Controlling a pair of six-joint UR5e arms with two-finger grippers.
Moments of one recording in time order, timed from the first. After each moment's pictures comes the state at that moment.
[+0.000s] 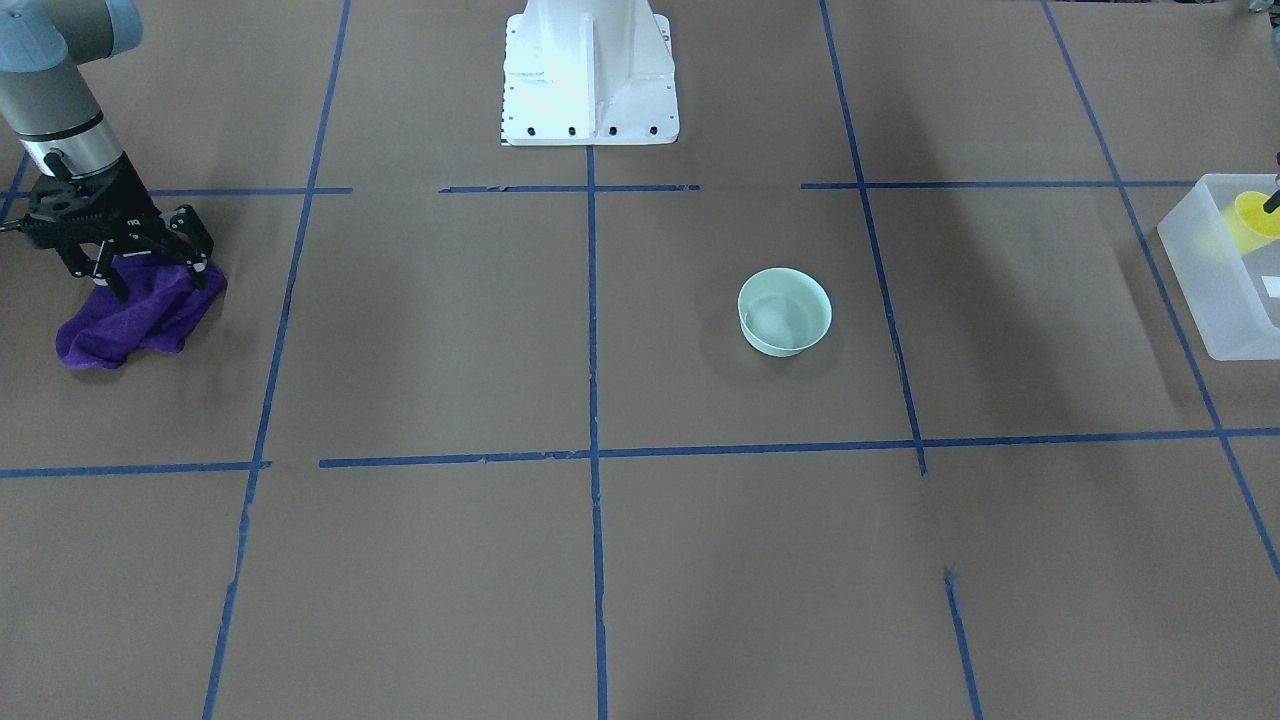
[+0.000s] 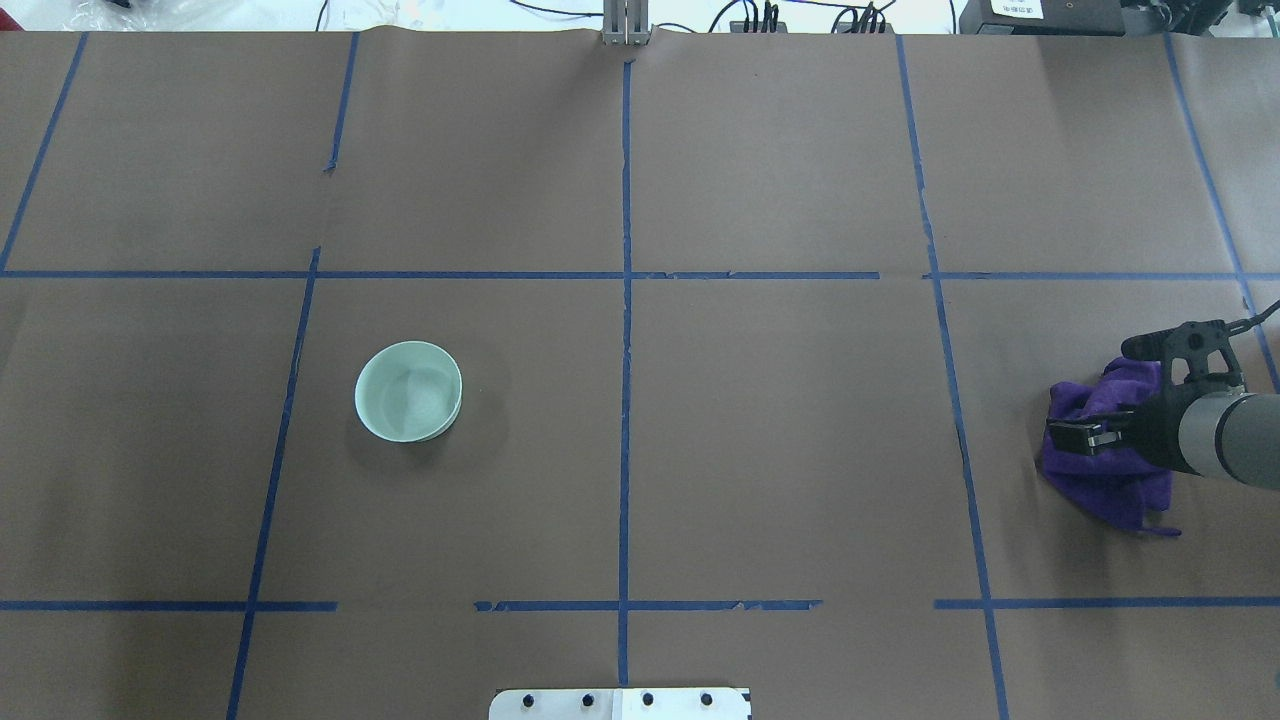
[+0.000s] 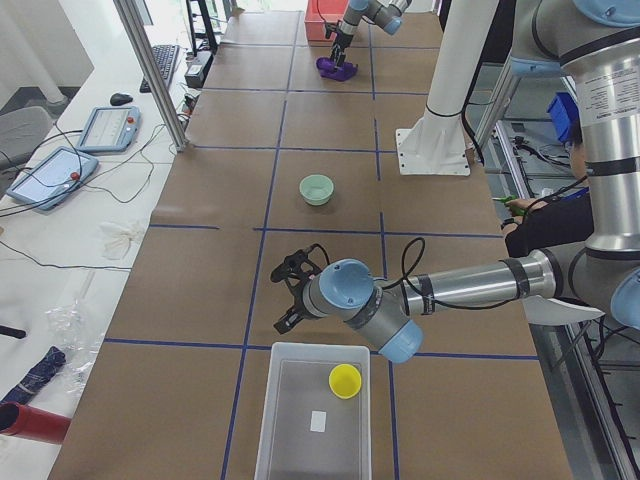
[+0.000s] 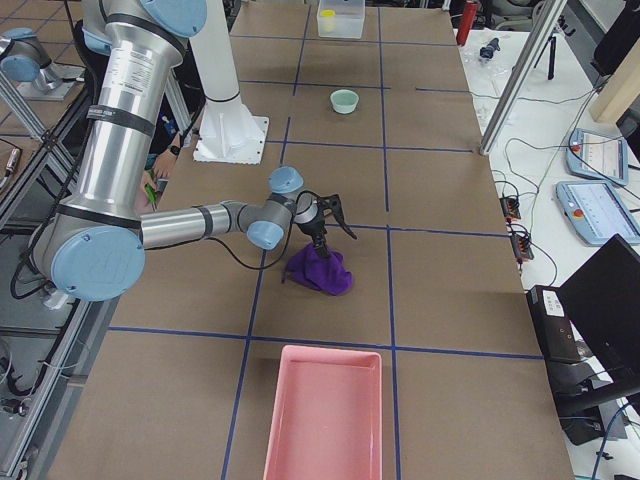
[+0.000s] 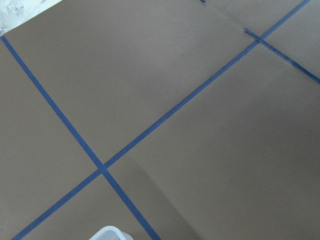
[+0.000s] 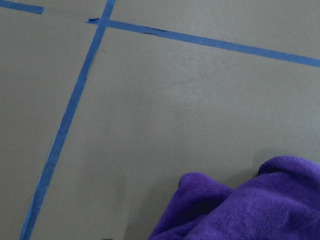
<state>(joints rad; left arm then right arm) -1.55 -1.32 -1.60 -2.49 -2.50 0.18 0.59 -1.87 1.91 -0.79 1.64 0.96</state>
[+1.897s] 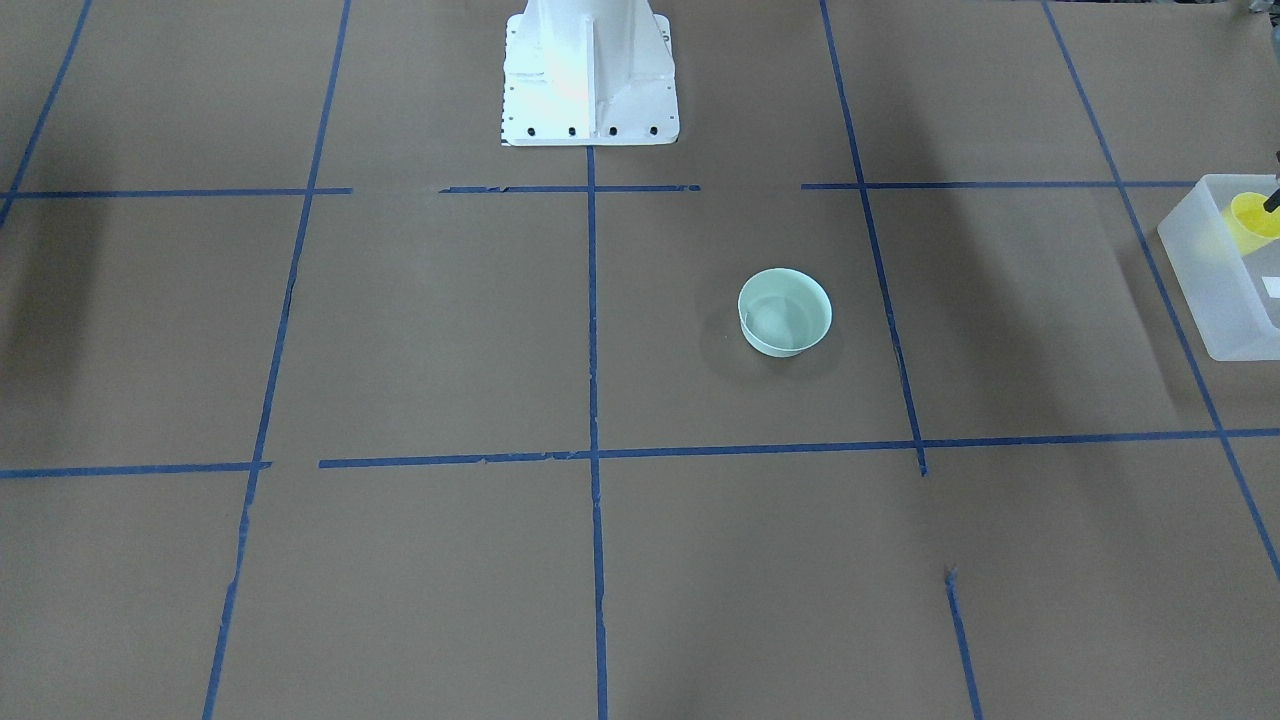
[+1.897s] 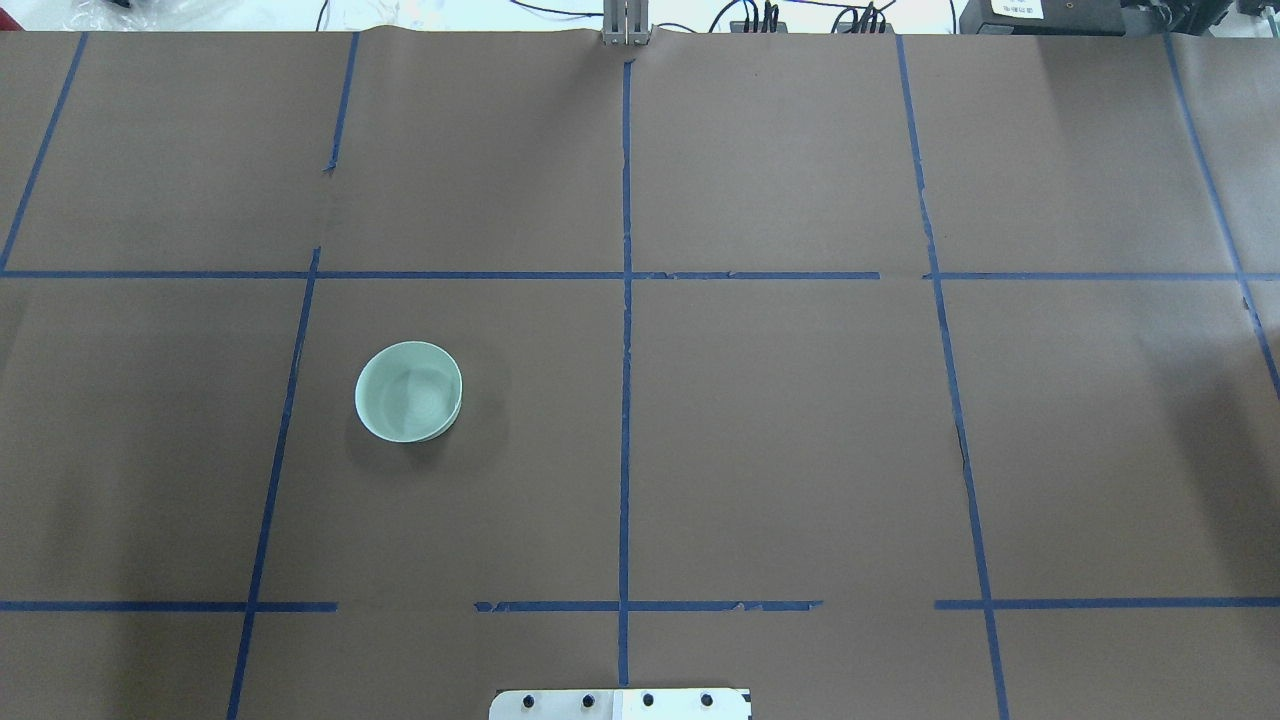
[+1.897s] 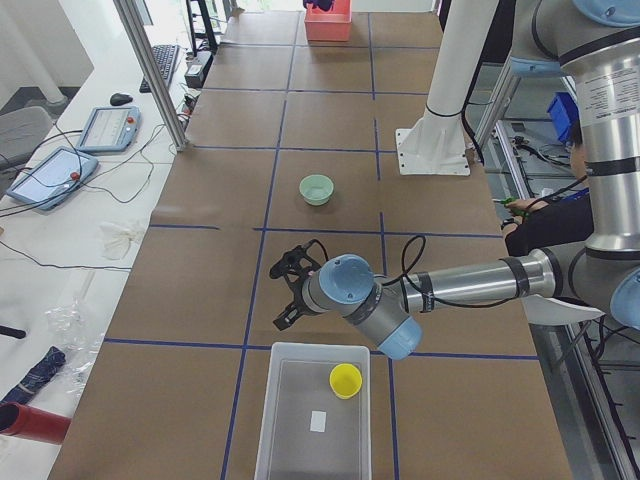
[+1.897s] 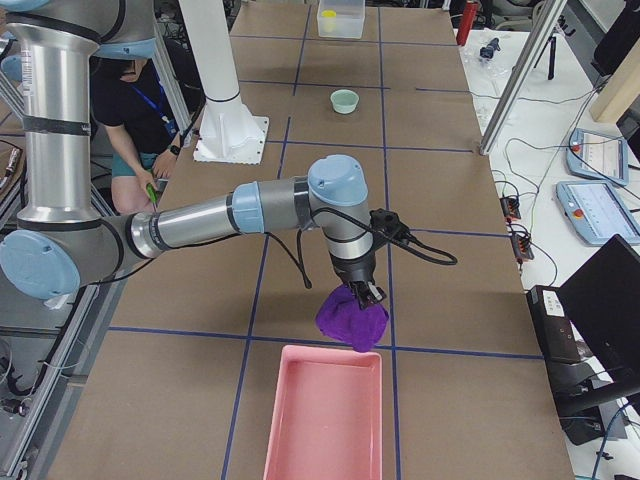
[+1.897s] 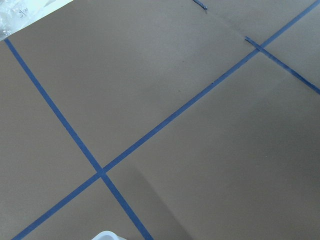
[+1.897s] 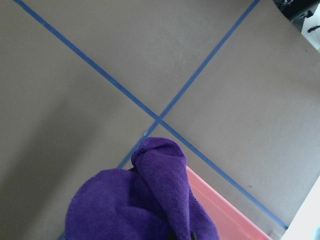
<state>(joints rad) -1.55 -1.32 -1.62 -2.49 -2.51 0.14 1.79 -1.58 1.87 -1.77 2.21 -0.82</state>
